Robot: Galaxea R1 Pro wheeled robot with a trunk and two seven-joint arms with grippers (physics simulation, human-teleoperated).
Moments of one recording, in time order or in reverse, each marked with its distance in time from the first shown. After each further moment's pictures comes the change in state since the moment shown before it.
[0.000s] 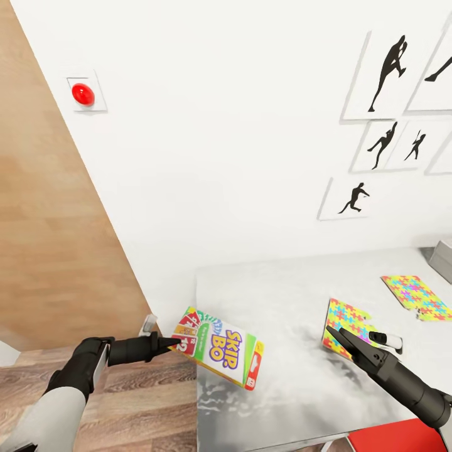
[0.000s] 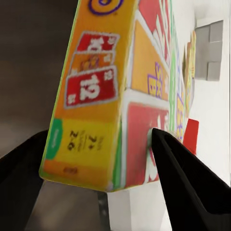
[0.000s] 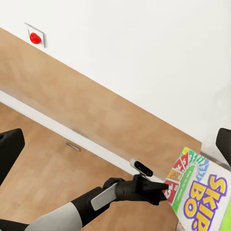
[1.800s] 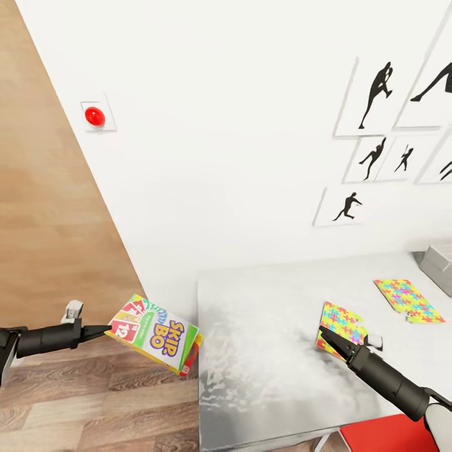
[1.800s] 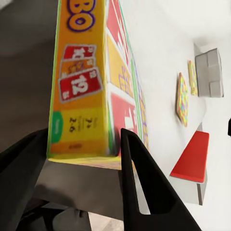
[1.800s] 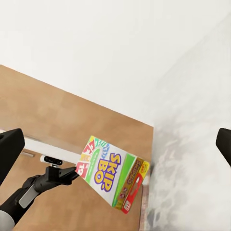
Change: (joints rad) left arm -0.009 0.362 0.002 -0.071 0.003 0.024 -0.261; right arm 0.000 0.004 0.049 -0.003 -0.015 0.002 -0.325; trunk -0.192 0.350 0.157
